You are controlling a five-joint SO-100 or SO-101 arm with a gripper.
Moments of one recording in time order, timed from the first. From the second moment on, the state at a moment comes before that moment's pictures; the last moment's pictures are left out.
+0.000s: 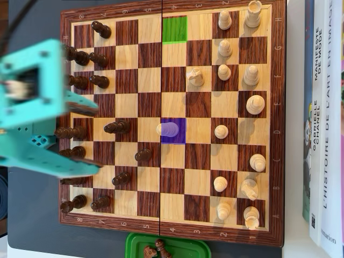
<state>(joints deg) -0.2 145.0 126.6 70.2 77.5</state>
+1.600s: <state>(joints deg) 0.4 93.2 98.3 70.7 77.5</state>
